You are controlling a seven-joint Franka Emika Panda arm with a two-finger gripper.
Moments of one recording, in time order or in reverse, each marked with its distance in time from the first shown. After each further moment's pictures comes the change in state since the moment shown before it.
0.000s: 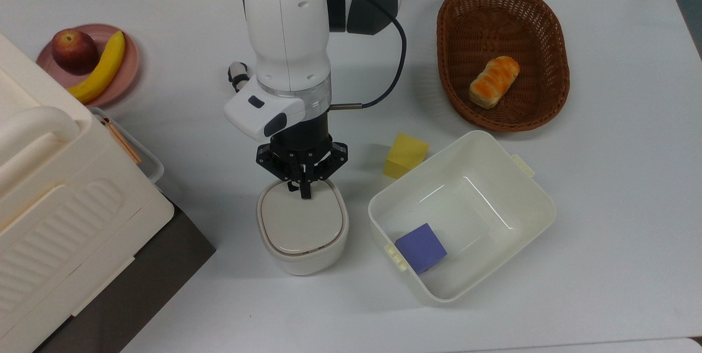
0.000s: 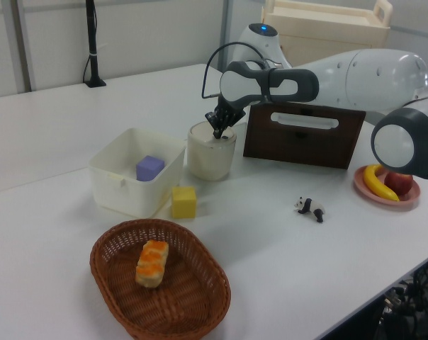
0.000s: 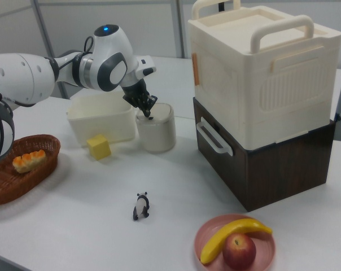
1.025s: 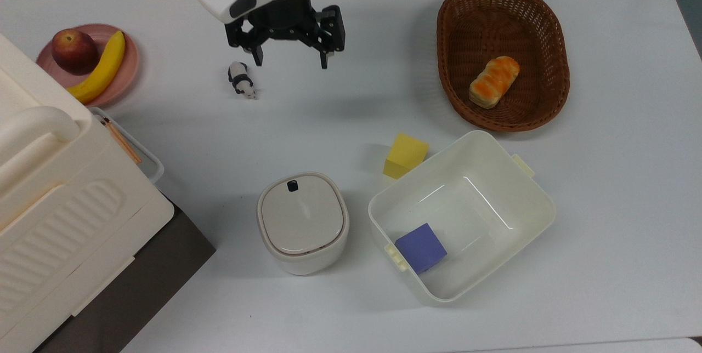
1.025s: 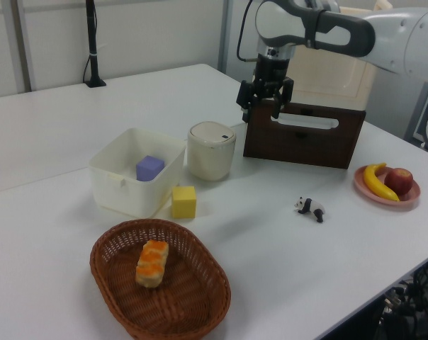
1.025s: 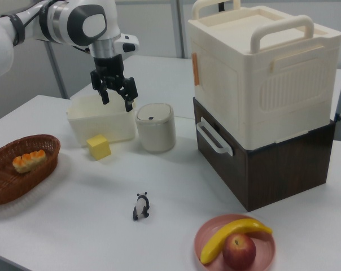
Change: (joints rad) arm -0.018 -0.274 -0.014 -0.023 -0.002 -0.598 0.067
